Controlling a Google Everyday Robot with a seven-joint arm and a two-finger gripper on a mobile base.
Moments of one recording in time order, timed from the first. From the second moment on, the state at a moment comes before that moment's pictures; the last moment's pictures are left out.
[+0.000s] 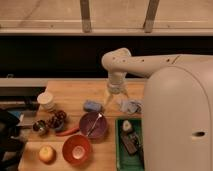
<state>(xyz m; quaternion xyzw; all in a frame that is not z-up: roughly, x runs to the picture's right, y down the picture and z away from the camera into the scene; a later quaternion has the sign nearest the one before) 0.074 0.065 0.776 -0.31 0.24 0.54 0.75</state>
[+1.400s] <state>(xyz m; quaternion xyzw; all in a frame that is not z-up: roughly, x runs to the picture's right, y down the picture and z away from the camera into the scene) 0.052 0.066 0.764 -0.31 0.22 0.52 0.76</state>
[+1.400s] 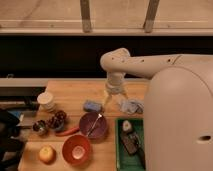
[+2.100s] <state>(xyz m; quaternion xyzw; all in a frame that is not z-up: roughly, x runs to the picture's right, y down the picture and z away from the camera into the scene) -0.137 0.075 0.707 -0.32 0.12 0.42 0.84</state>
